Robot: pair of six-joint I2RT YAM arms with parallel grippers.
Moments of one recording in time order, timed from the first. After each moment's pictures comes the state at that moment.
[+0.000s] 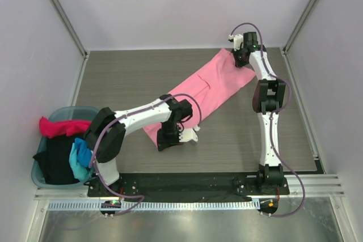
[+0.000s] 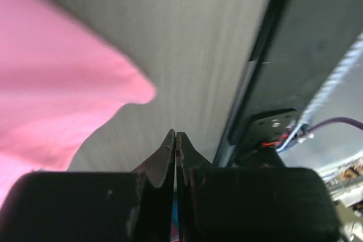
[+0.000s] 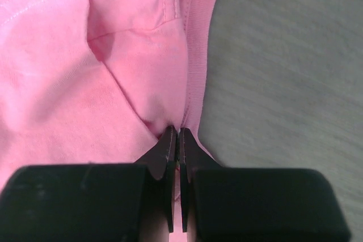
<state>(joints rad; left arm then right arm) -0.84 1.80 1.32 -1.27 0.22 0.70 0.01 2.65 2.49 -0.76 -0.15 -0.40</state>
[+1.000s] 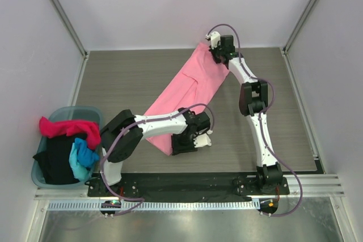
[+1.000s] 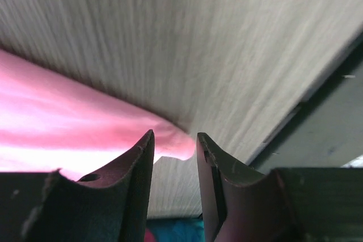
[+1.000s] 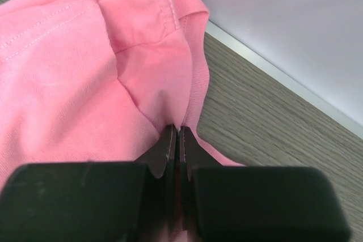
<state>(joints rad) -1.05 1.92 1.35 -1.04 0.08 0.39 0.19 2.76 2.51 -0.31 -0.13 -0.39</state>
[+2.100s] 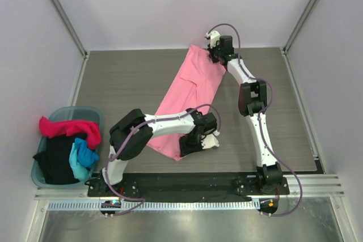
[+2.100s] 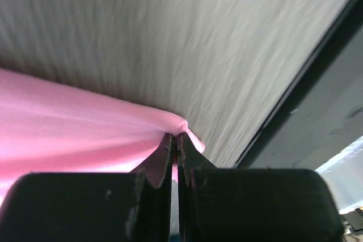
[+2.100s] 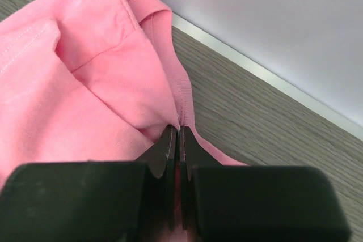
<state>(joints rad) -1.07 2.01 1.41 -1.03 0.18 0.36 0.20 2.78 2.50 -0.22 -0.19 -0.31</state>
